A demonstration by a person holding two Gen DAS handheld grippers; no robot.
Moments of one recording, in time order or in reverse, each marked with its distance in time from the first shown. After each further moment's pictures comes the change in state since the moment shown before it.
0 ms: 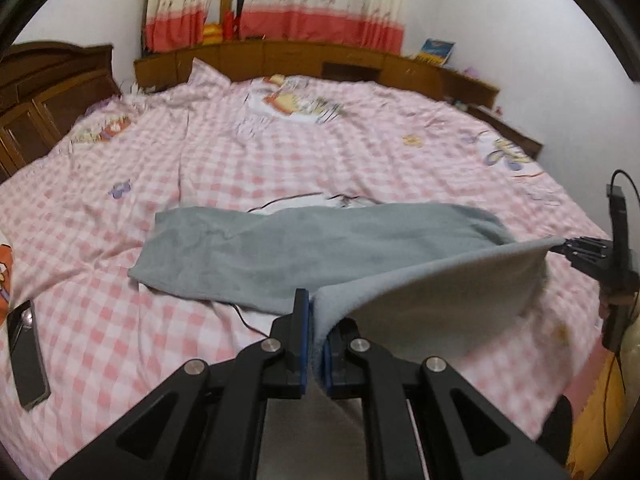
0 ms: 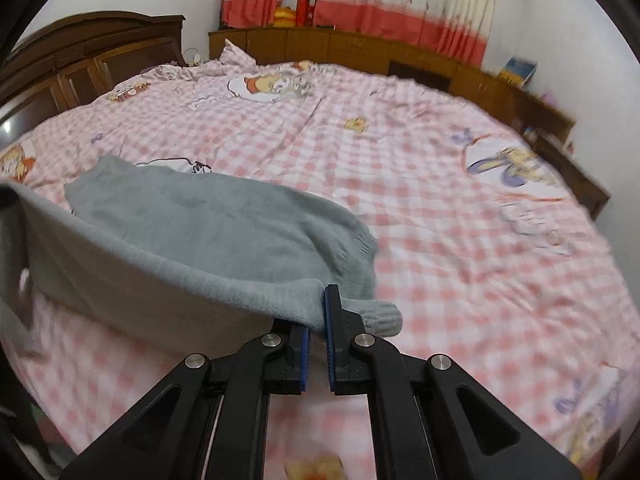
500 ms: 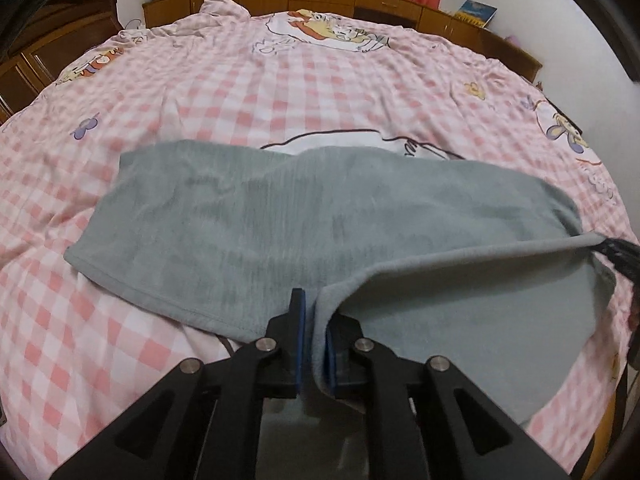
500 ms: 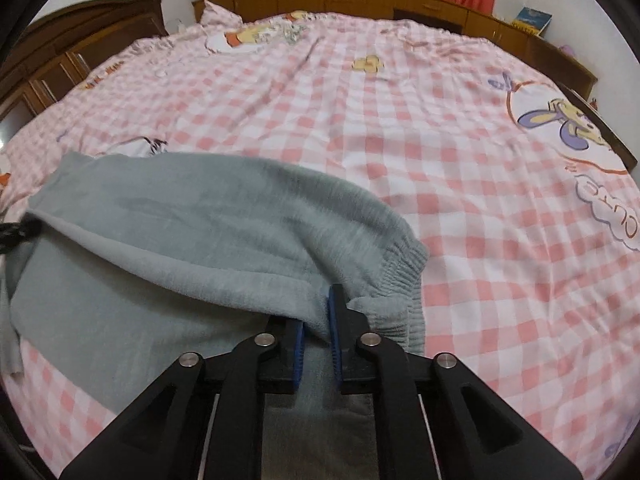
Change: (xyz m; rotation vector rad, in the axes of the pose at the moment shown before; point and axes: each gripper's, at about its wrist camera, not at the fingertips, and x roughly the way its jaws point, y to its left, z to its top) left arm 0.133 0.028 -0.001 -0.059 0.190 0.052; right arm 0.082 -0.013 0.016 0.041 0.096 0.036
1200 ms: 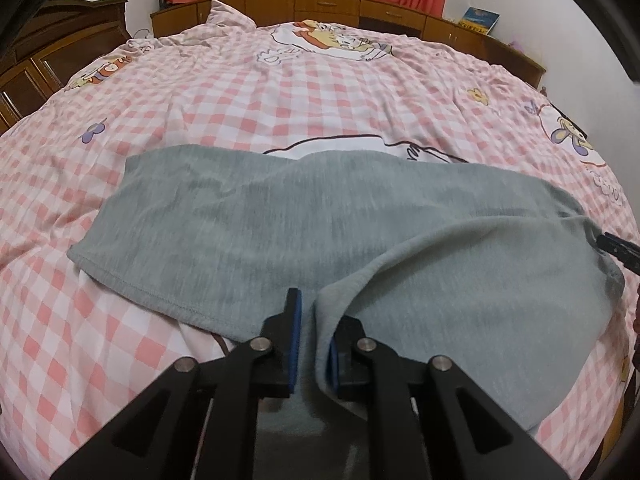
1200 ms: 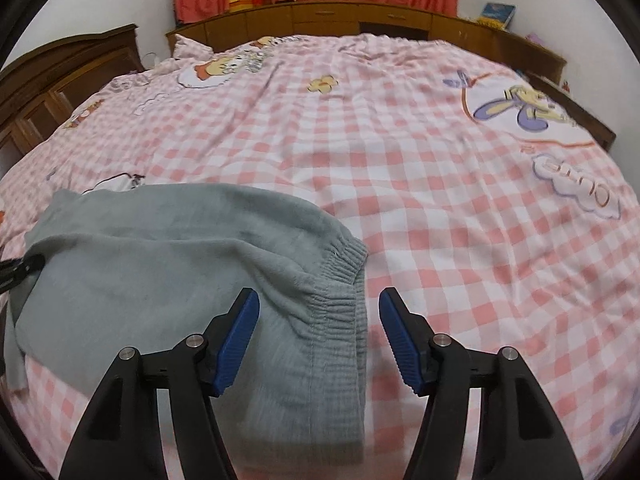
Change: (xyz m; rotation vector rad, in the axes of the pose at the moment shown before) left arm -0.003 -0.007 -0.006 -0.011 -0.047 0.030; right arm -0.001 -0.030 -0.007 0.130 -0.039 -0.037
